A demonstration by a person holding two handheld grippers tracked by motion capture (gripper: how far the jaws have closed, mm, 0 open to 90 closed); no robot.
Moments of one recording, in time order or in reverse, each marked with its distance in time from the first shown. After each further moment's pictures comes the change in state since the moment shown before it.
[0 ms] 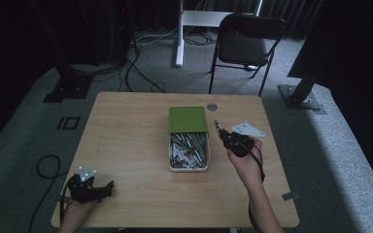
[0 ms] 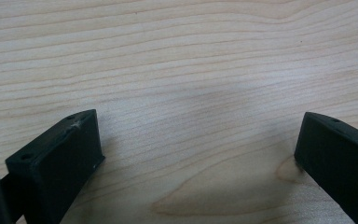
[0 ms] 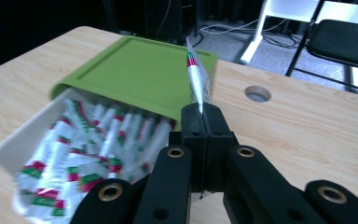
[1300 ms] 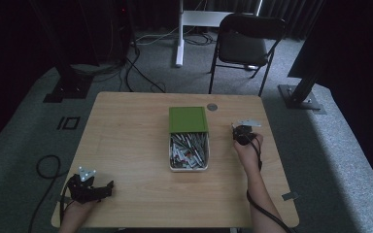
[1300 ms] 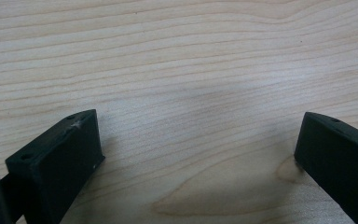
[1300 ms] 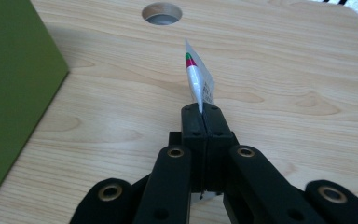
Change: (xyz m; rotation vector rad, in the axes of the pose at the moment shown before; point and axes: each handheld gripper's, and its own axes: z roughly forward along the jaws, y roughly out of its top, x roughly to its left) left arm 0.000 0.000 0.000 0.000 0.000 -0.001; right arm -0.086 -0.055 0.101 0.205 -0.227 0.101
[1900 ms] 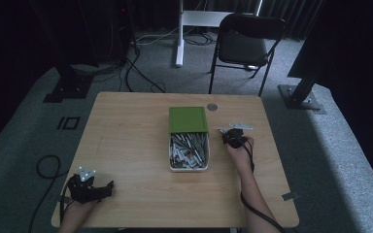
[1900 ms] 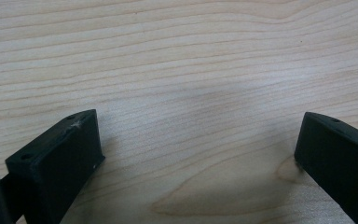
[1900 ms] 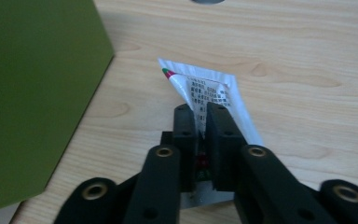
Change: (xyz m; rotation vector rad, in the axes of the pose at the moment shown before) left arm 0.000 0.000 0.000 0.000 0.000 0.000; right arm 0.024 -0.012 0.015 0.027 0.108 0.026
